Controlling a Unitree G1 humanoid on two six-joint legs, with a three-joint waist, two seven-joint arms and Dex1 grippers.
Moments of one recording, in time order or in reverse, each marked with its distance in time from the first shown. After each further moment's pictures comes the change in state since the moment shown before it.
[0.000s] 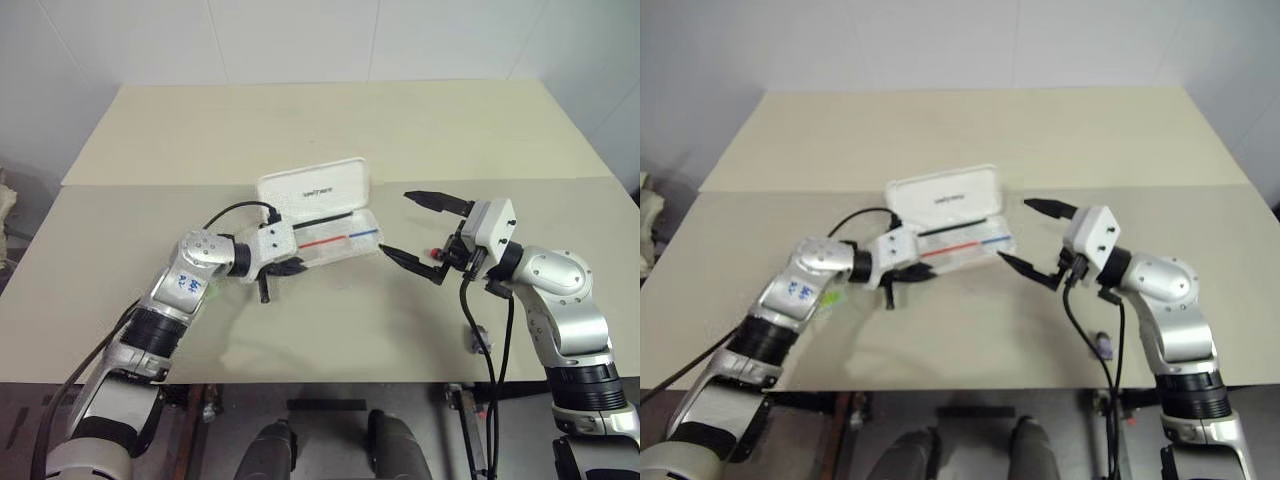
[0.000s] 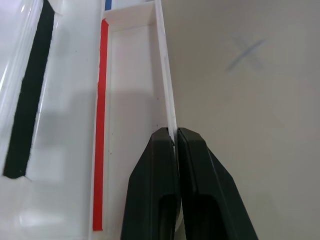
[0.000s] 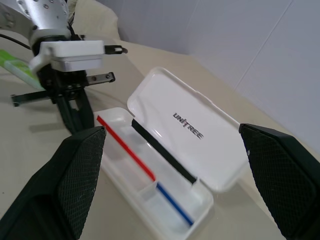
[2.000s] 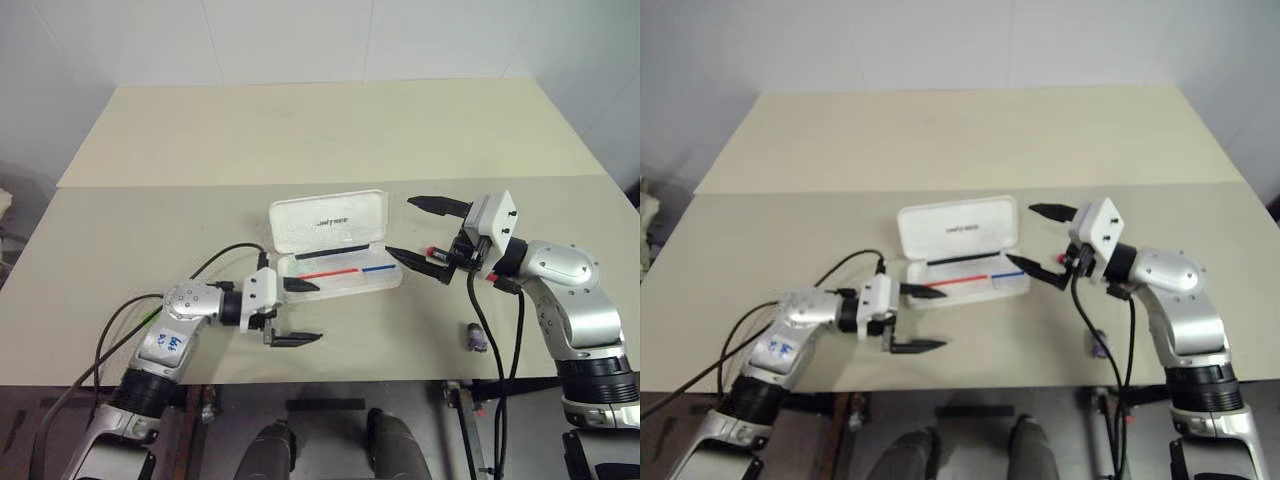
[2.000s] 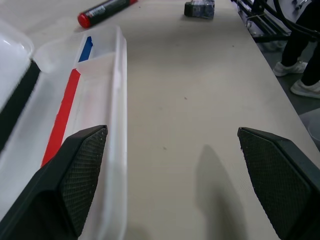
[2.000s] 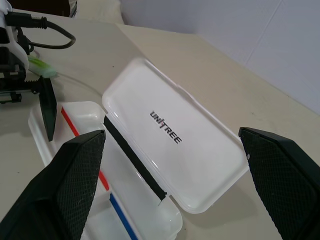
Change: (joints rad) left arm 0.313 -0.036 0.092 -0.141 -0.245 -0.223 -0.131; right arm -0.028 -0.054 -0.004 0.026 0.035 0.124 0.042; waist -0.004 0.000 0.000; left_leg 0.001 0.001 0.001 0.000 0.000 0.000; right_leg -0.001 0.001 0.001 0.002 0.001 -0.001
